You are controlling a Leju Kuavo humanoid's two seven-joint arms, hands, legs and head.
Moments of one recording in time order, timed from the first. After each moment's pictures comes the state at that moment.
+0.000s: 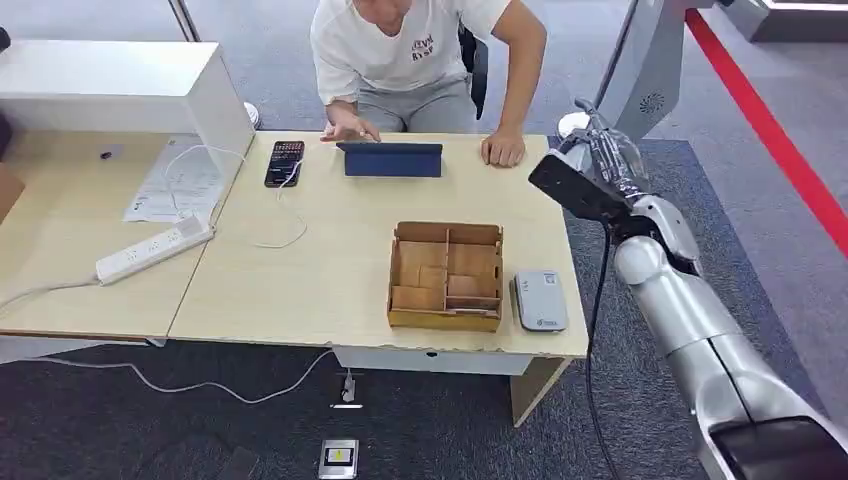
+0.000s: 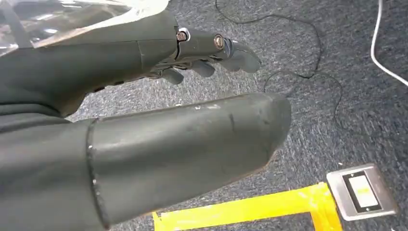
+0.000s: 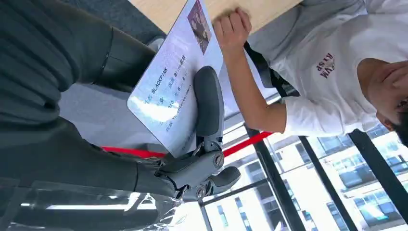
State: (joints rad) left arm -0.16 0.14 -0.83 -0.22 0.68 0.53 -0.17; right arm -0.93 -0.17 0.49 -0.72 0.63 -0.10 -0.18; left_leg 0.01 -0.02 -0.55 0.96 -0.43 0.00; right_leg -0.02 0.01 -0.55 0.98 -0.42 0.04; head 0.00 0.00
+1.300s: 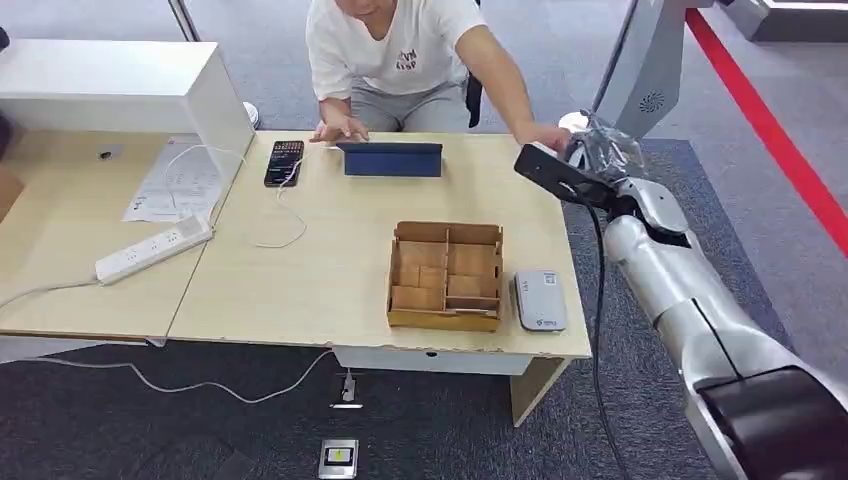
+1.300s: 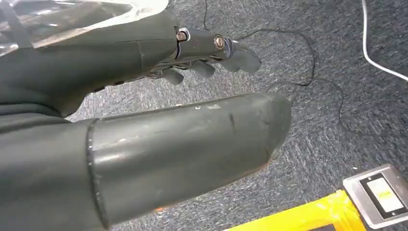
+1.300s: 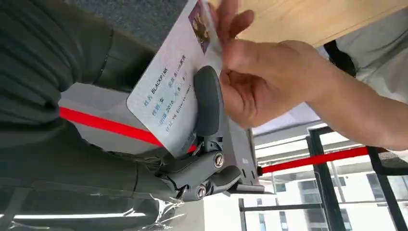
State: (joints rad) left arm -0.16 0.20 -0.90 -0.22 0.60 0.48 -0.16; right arm -1.10 -0.10 0.55 -0.39 0.80 -0.08 -0.03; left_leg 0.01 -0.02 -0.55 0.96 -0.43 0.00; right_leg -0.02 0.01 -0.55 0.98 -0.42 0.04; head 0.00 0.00
